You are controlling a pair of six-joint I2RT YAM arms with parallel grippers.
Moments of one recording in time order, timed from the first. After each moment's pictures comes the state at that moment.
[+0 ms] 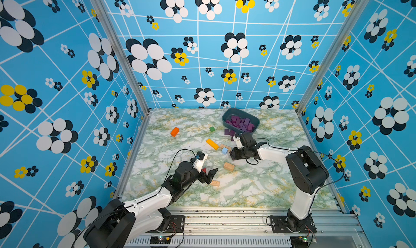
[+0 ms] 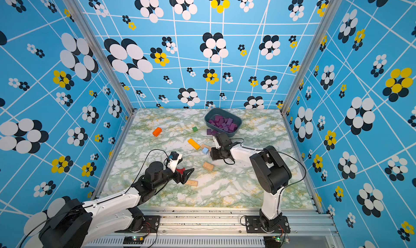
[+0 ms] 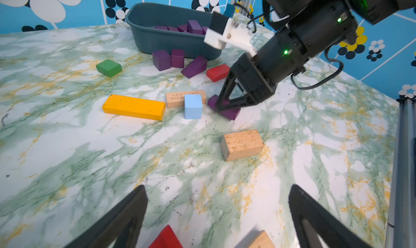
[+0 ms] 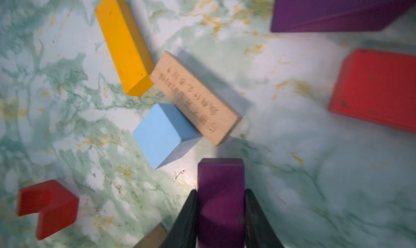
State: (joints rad) left arm -0.63 1.08 0.24 0.49 0.17 -0.13; right arm 0.50 1.83 1.05 -0.19 -0.21 0.40
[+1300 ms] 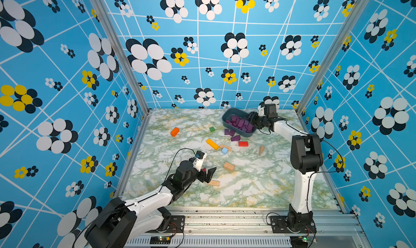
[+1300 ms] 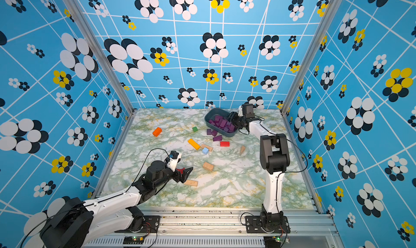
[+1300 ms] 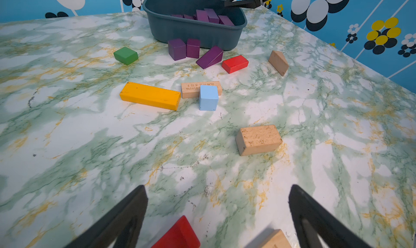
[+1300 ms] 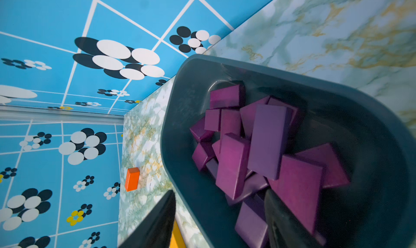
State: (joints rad) left arm -0.62 1.09 0.26 0.44 0.12 -0.13; right arm 0.14 2.10 1.59 -0.19 -0.42 0.66
